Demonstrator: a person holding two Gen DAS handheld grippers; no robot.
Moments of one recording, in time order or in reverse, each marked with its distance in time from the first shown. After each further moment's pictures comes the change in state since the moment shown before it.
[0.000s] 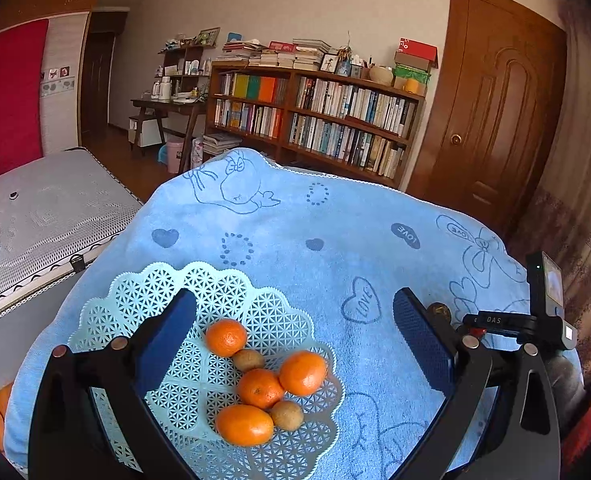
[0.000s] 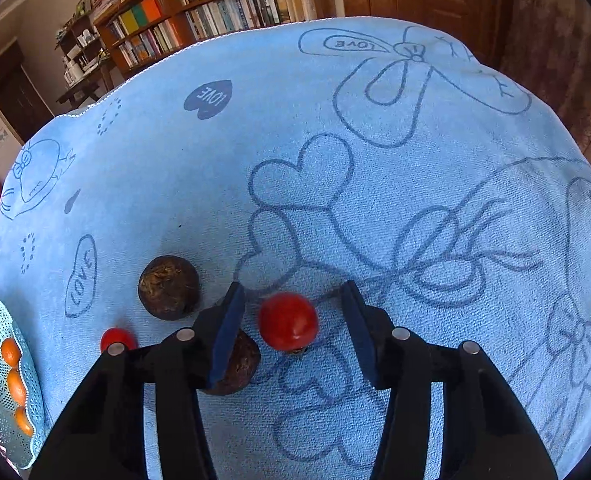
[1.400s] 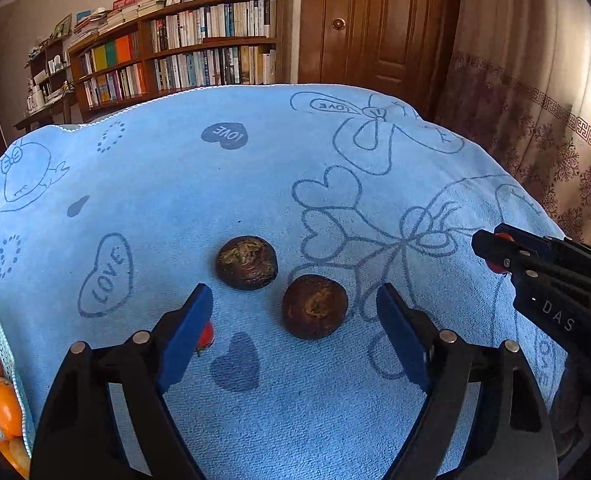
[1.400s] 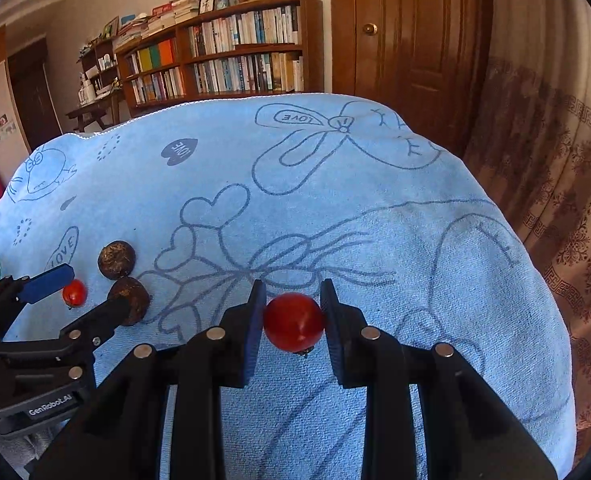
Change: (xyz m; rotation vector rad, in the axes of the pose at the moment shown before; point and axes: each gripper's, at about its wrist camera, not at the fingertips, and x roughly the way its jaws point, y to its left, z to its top) left arm 0.142 -0.226 -0.066 0.365 0.279 -0.236; right arm -0.071 -0.081 -0.035 -0.102 -0.269 -0.054
